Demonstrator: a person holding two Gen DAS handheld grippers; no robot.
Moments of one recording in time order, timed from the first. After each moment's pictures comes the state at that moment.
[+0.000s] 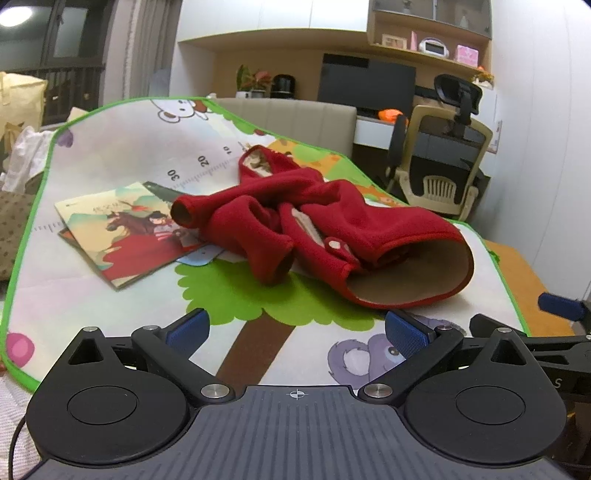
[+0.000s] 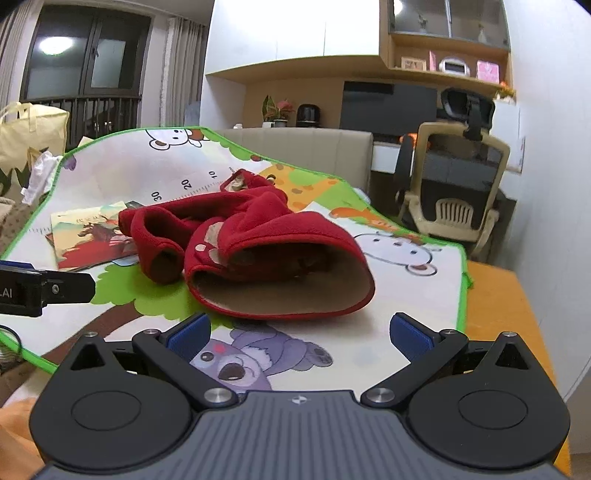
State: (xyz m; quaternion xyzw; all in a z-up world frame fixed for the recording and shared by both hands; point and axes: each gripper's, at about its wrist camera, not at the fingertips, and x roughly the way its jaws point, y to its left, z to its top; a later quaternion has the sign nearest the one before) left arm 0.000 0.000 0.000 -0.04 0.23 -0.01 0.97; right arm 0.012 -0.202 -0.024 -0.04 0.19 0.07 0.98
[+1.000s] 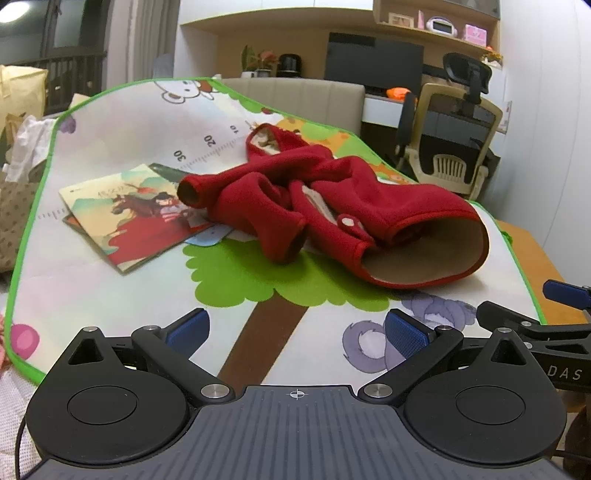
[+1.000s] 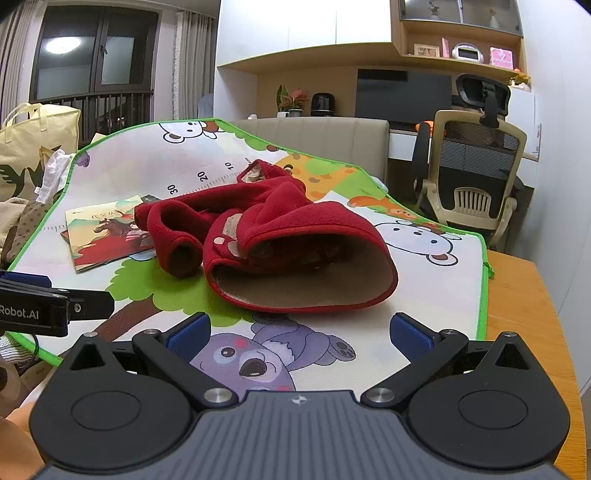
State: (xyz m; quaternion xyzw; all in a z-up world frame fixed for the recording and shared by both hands) left arm 0.008 0.002 -0.005 -0.03 0.27 0.00 0.96; right arm 0.018 -0.197 -0.025 -0.03 0.20 0.10 0.97
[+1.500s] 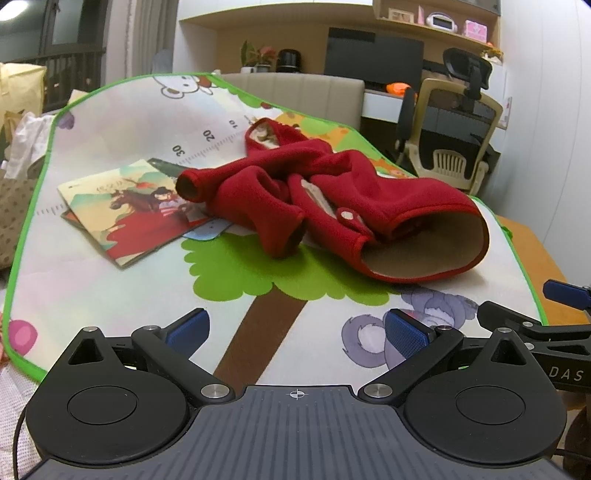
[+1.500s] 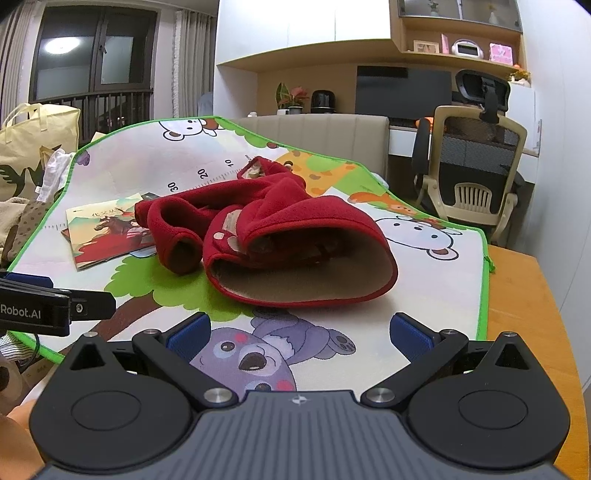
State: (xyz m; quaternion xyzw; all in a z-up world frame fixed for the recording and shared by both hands) left arm 0.008 -0.001 -0.008 -0.03 0.28 0.00 0.96; right arm 0.017 -0.199 -0.028 -0.03 0.21 0.10 0.97
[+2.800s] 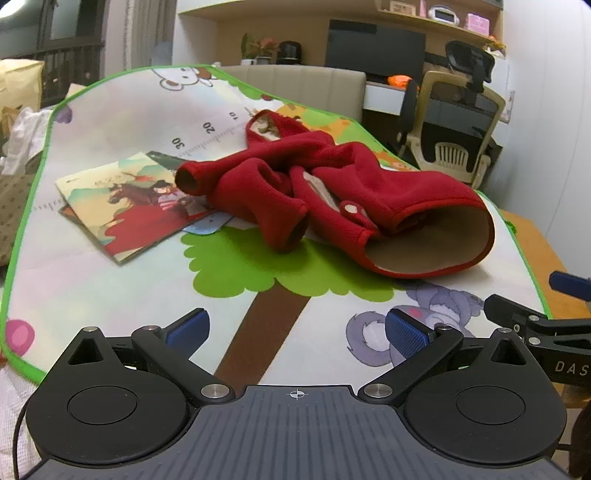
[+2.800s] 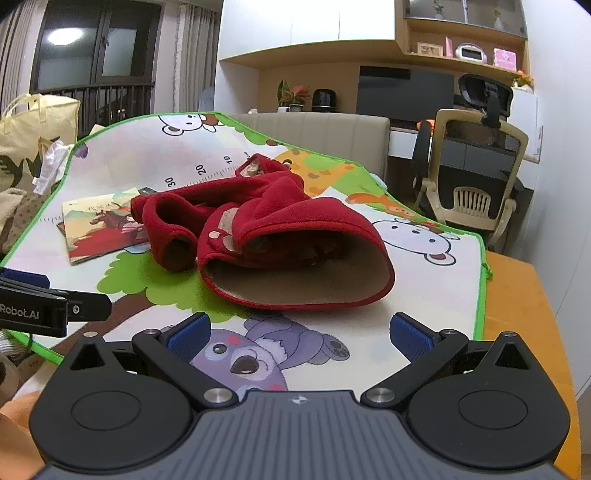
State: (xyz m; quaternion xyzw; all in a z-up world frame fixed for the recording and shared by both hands) left arm 0.019 0.003 -0.009 -0.03 0.29 0.00 0.96; right arm 0.026 -0.197 -0.025 -0.05 0.21 0.10 0.97
